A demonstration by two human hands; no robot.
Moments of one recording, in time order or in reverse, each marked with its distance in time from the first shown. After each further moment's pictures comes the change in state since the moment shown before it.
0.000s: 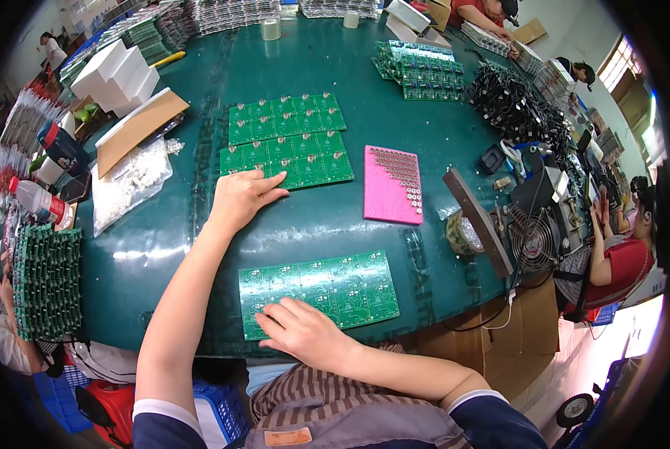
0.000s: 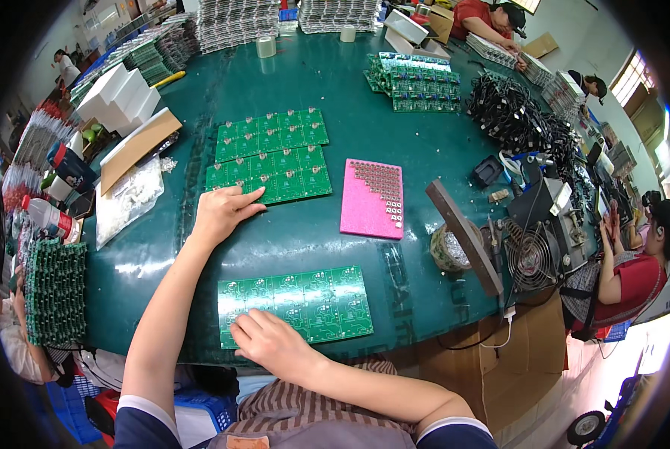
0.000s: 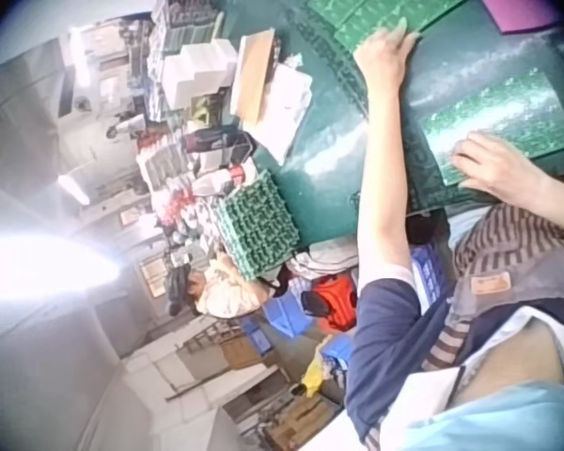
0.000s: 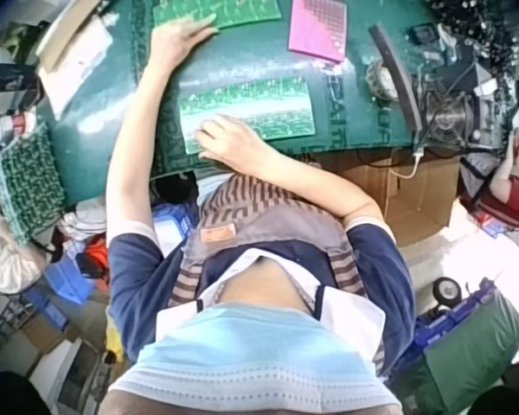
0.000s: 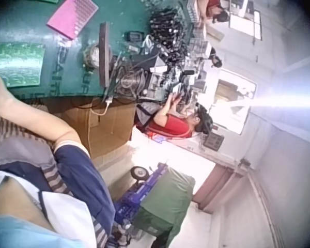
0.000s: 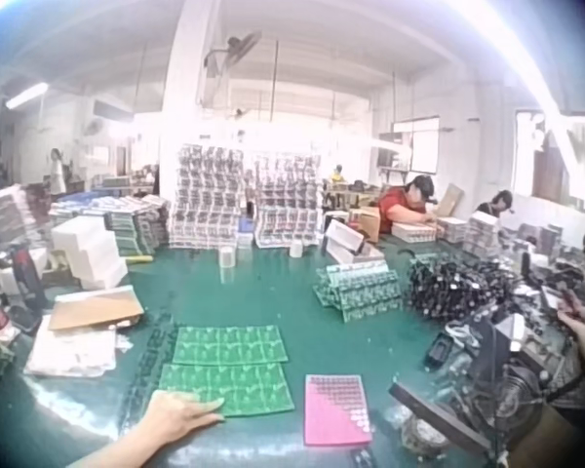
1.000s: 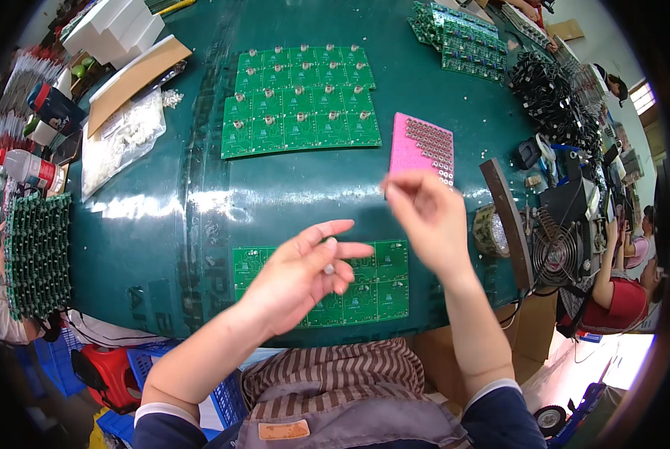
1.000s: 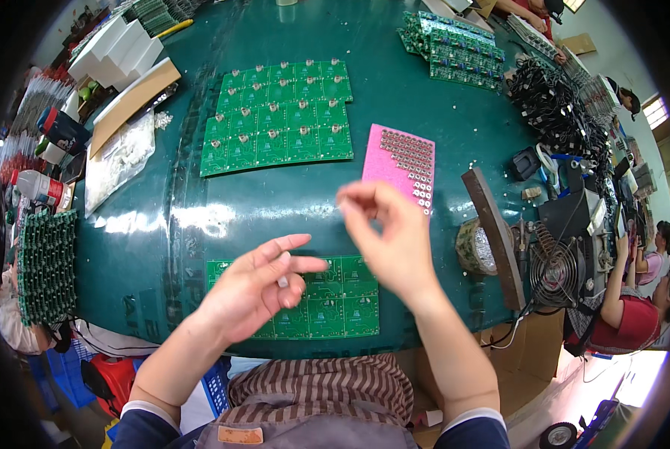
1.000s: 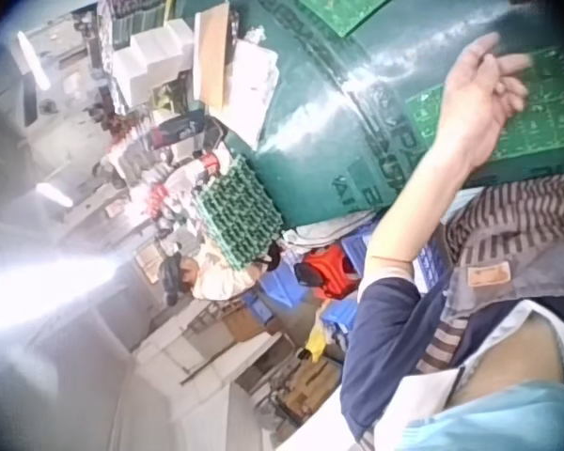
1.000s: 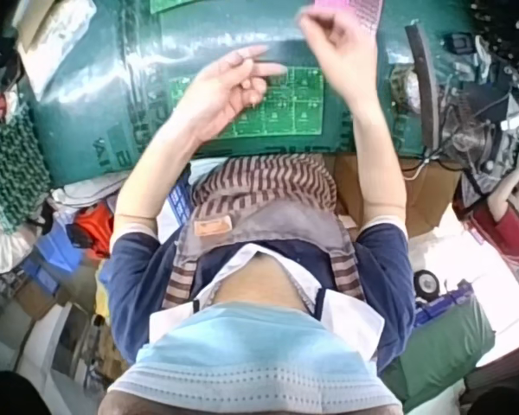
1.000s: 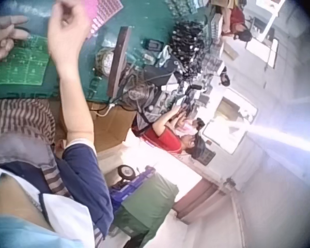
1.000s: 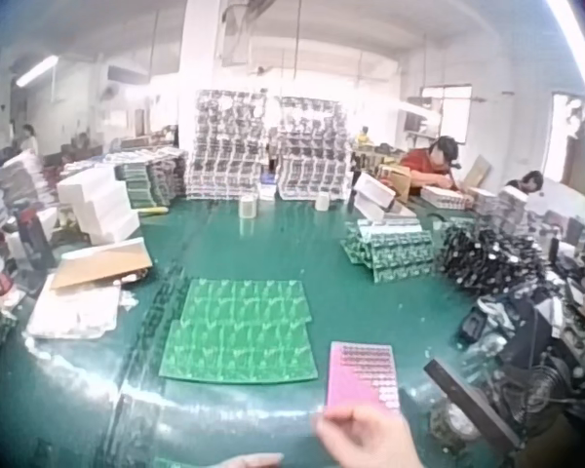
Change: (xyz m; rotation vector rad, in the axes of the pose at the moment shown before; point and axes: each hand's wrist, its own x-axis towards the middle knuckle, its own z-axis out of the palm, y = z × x) left_hand -0.024 0.137 -0.049 -1.982 -0.261 -1.425; right_hand 0.012 0.111 -0.094 0.598 0.464 0.546
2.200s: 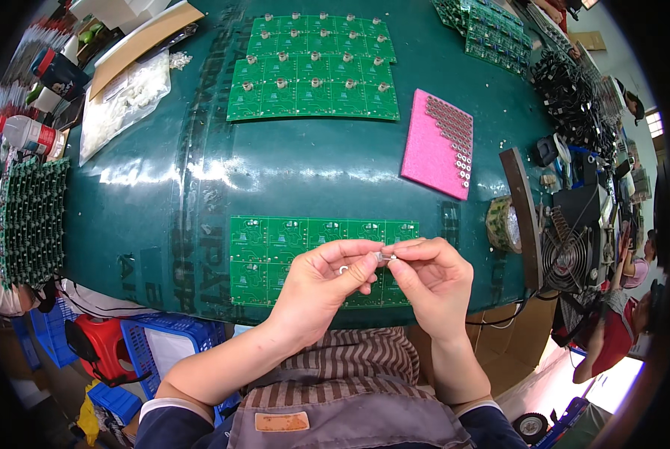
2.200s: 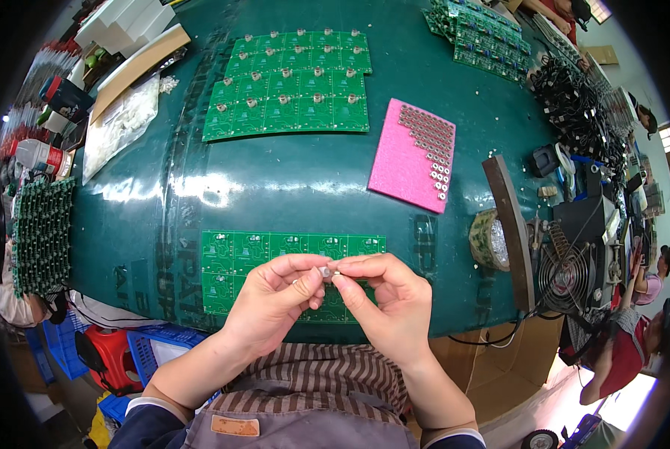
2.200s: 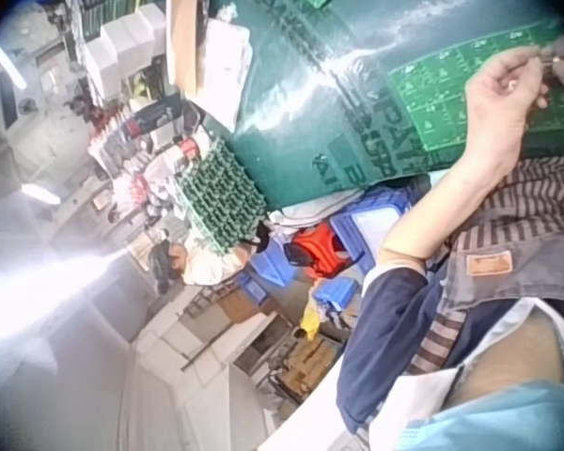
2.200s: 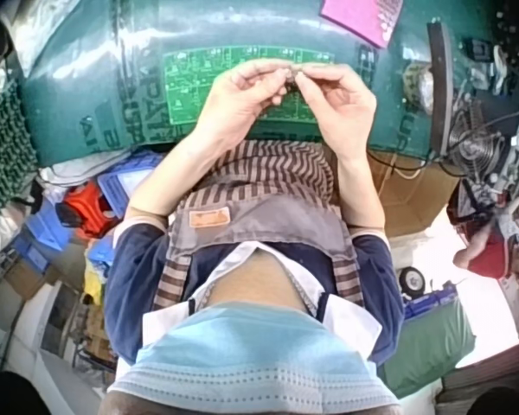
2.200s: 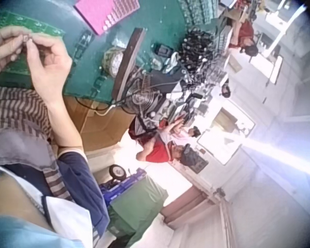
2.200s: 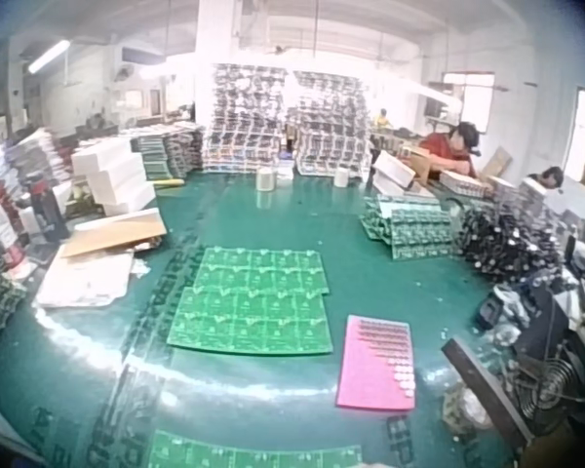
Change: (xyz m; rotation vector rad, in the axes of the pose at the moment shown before) left_hand -0.005 -0.057 0.009 0.014 0.074 0.201; right_hand -0.084 -0.012 0.004 0.364 -0.041 0.120
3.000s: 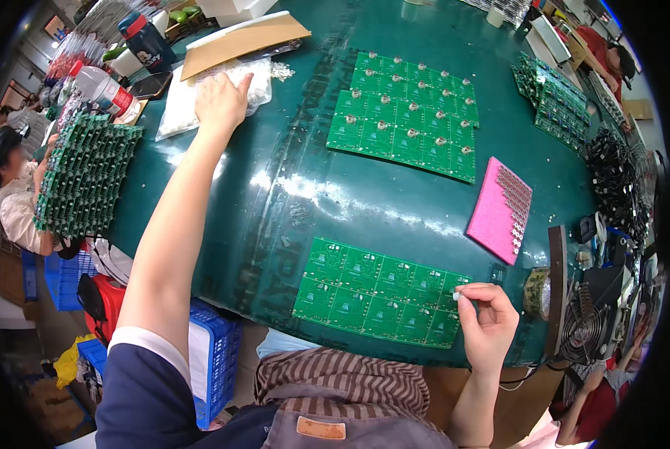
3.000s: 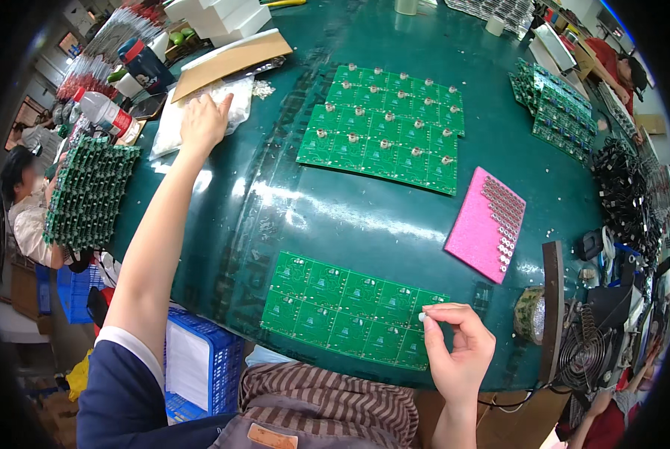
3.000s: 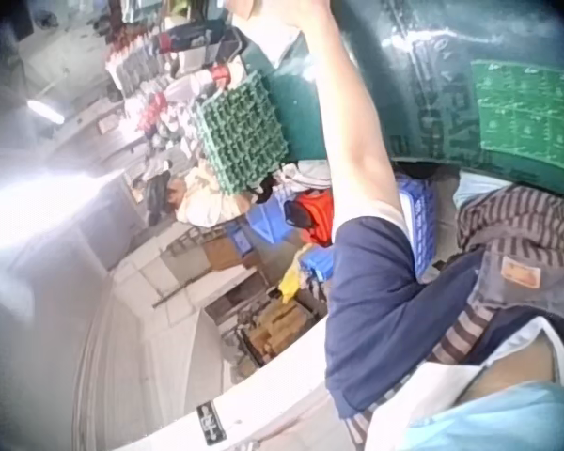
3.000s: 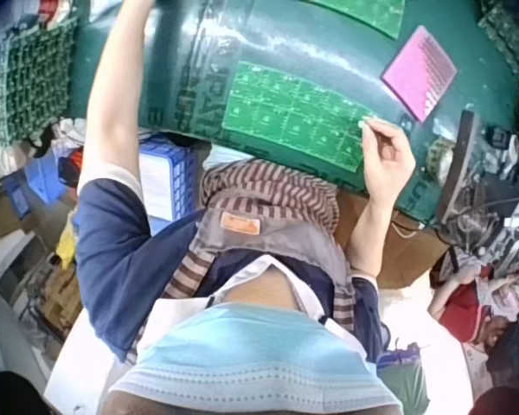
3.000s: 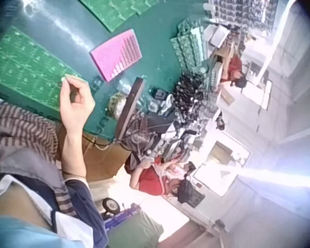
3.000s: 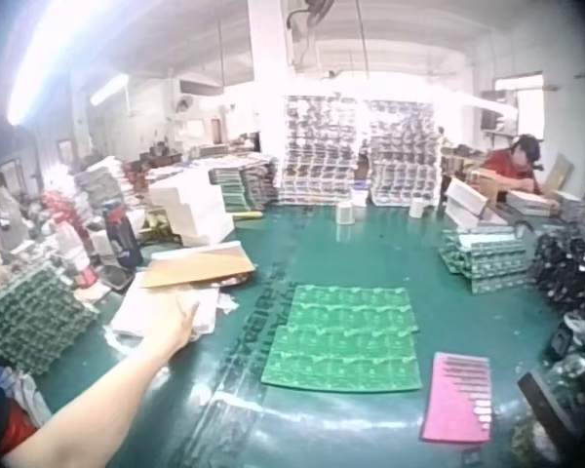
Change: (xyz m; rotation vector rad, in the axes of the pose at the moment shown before) left_hand 0.094 0.247 -0.205 1.977 1.381 0.731; right_hand 0.010 -0.006 -0.008 -0.380 0.022 -0.044
